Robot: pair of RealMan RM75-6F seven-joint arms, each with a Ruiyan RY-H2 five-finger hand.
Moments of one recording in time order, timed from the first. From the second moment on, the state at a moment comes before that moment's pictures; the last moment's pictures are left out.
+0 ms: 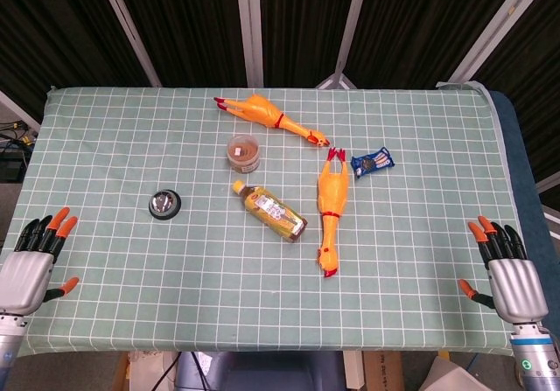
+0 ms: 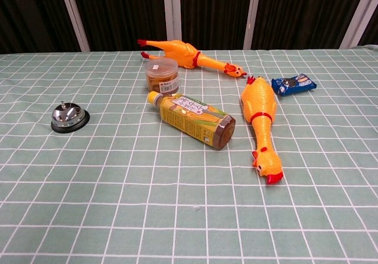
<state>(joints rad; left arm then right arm) -0.12 -1.16 -0.01 -1.63 1.52 1.44 0.19 0.10 -1.14 0.05 -1.61 -1.52 1.46 -0.06</state>
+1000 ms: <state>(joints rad) -0.40 -1.27 -0.15 -1.59 1.25 1.07 0.45 0.10 -1.13 0.05 -1.62 -1.51 1.45 -0.05</state>
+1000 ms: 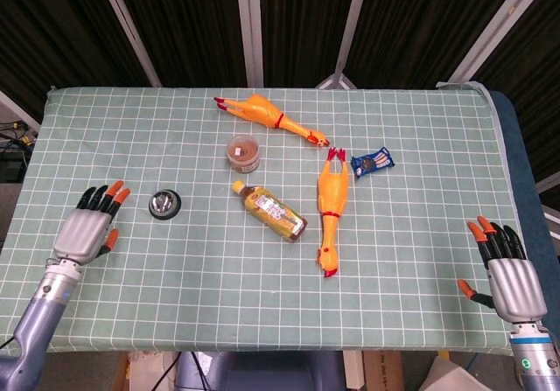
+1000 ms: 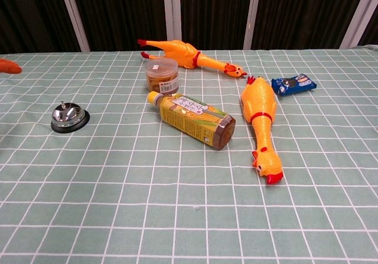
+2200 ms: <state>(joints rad) -0.56 -1.49 -0.14 -1.40 1.06 0.99 0.62 0.10 -1.13 0.05 -1.62 -1.51 1.44 -0.02</state>
